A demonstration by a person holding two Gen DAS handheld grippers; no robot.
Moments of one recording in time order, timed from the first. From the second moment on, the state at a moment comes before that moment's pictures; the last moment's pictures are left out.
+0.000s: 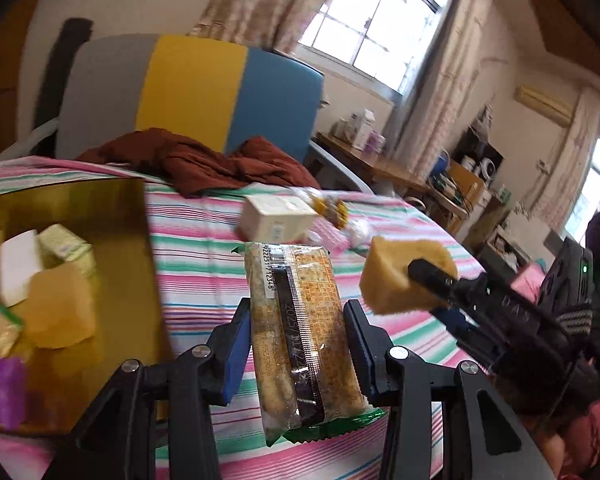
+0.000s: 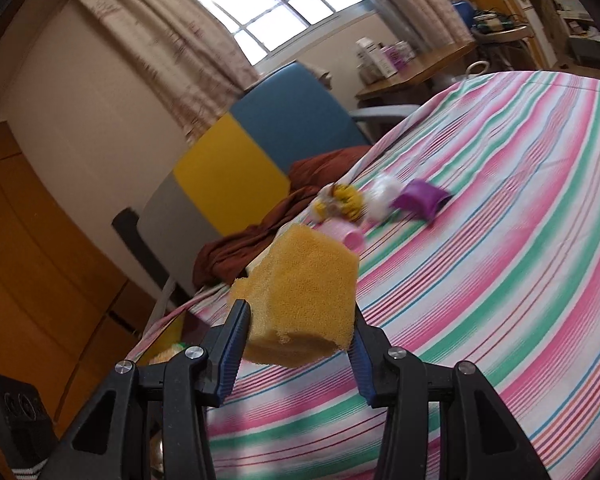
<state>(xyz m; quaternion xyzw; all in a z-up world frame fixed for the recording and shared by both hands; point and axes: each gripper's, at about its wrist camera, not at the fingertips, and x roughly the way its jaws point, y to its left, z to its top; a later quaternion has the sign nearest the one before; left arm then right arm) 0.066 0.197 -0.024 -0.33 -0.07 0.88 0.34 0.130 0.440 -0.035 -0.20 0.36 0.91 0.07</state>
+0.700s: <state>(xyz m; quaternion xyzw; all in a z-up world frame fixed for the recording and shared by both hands) 0.028 0.006 -0.028 -0.32 -0.16 0.92 0.18 0.077 0.266 -0.023 -0.31 0.24 0.92 -0.10</state>
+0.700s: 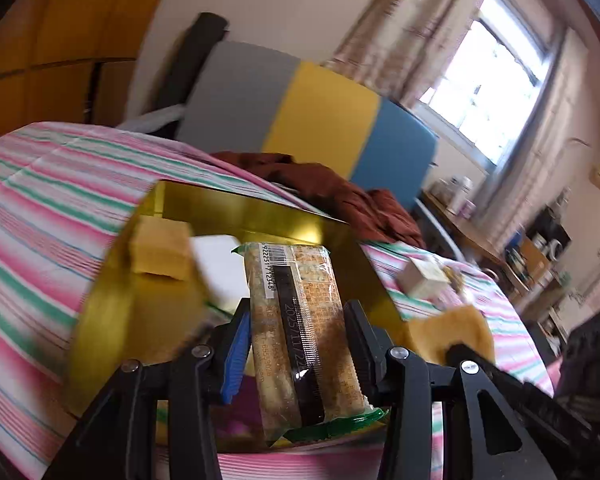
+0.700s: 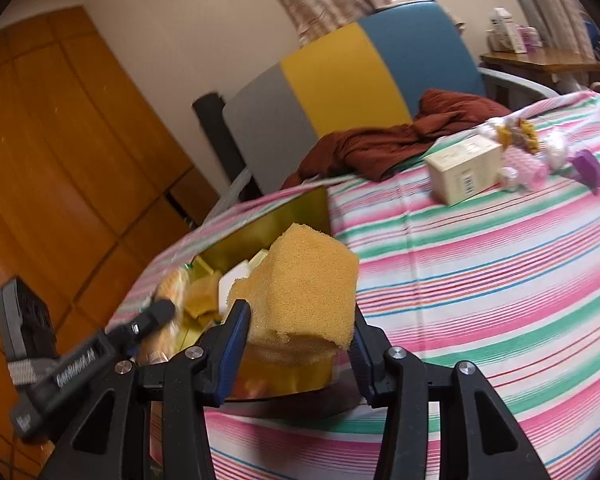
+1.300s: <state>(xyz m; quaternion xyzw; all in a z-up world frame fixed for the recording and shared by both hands) 0.007 -0.046 -0.042 -0.34 -0.20 0.91 0.10 0.067 0.225 -0.025 -0.35 0.17 0.92 -0.08</state>
